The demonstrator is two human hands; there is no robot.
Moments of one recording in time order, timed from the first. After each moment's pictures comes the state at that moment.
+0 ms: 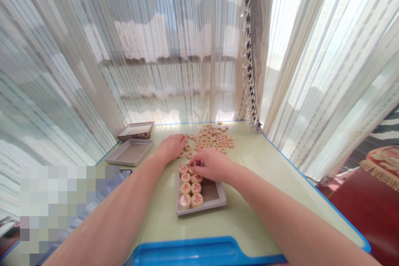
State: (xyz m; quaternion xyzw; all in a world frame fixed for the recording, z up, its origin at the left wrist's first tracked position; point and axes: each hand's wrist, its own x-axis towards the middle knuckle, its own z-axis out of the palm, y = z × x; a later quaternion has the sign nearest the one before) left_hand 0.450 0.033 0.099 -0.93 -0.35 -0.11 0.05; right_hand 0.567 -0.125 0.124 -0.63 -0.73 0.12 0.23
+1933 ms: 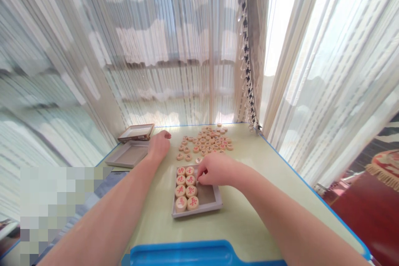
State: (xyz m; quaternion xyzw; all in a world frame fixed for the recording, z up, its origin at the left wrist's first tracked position) left_hand 0.432 0.062 0.096 -0.82 -0.50 -0.26 -0.09; right_hand 0.578 -0.140 0.136 -0.65 -0.73 0.17 0.10
